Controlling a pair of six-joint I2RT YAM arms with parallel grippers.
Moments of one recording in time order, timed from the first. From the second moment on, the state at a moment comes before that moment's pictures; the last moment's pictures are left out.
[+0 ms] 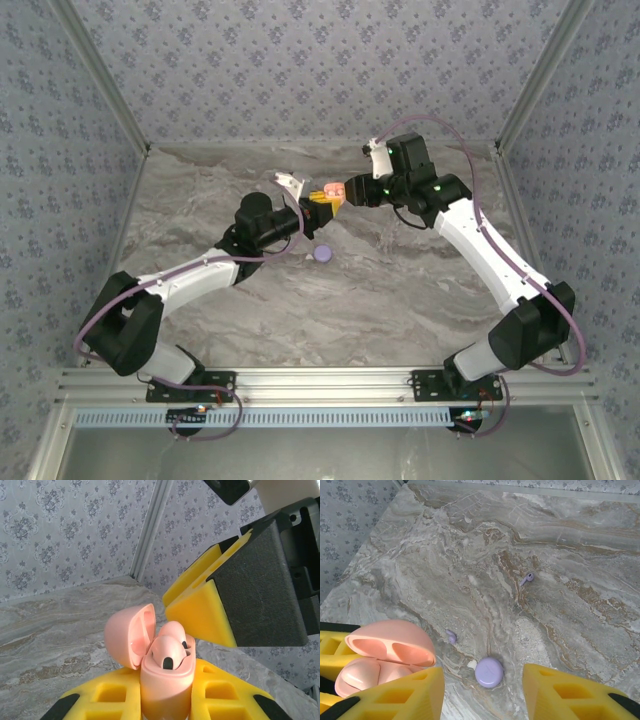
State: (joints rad) left arm -0.68 1.47 0.86 0.59 0.35 -0.35; right arm 0.47 1.48 1.47 -0.66 -0.24 0.21
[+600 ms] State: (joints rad) left arm -0.65 1.43 0.85 0.62 0.54 -0.31; right arm 0.28 1.48 1.39 -0.64 -0.51 0.21
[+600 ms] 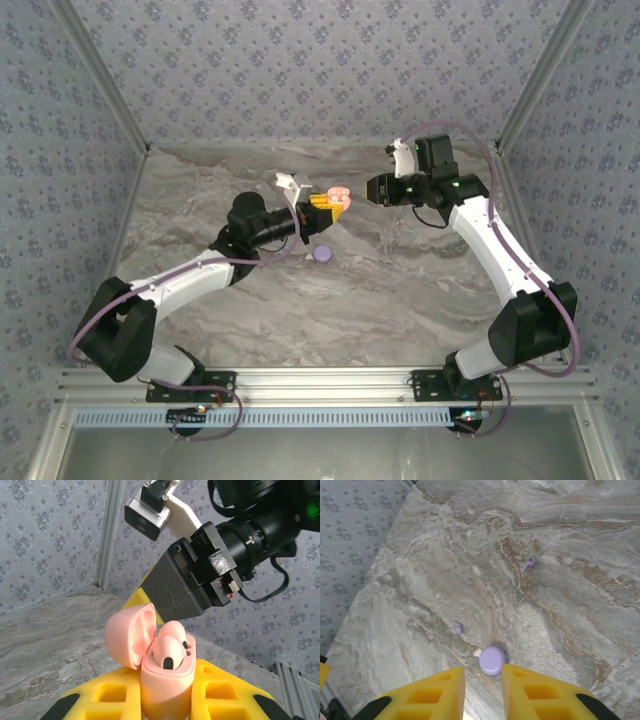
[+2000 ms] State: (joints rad) left arm -0.63 1.43 0.85 0.73 0.69 -0.38; right arm 0.31 1.50 1.39 -0.52 -0.94 0.17
